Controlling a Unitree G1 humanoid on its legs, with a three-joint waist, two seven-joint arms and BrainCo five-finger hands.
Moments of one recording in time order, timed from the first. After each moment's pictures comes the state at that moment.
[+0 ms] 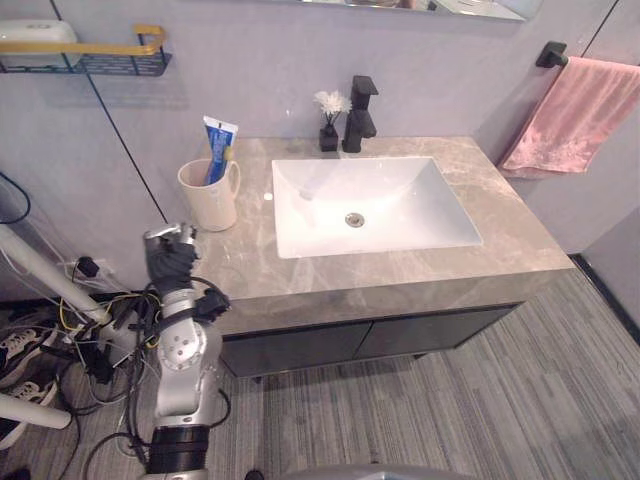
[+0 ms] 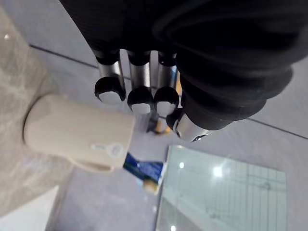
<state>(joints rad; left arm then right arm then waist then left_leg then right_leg) -0.05 0.18 0.14 -0.08 -0.24 -0.27 0.34 0.34 0.05 -0.39 0.92 0.33 -0.11 -0.14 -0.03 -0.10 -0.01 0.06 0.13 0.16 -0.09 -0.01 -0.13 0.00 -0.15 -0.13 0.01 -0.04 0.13</state>
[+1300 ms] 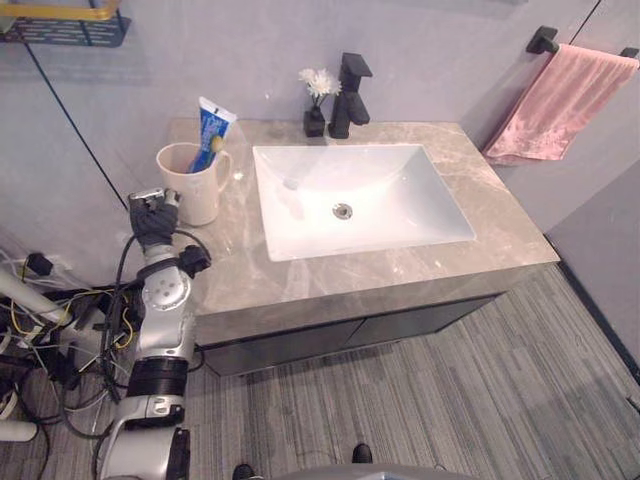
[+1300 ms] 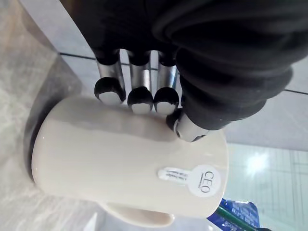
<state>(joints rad) -0.36 0.36 0.14 0.27 -0.23 -0.21 0.39 0.34 0.05 -0.35 0.86 0.33 -0.11 -0.12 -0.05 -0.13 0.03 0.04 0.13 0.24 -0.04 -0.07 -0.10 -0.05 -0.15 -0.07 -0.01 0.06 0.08</state>
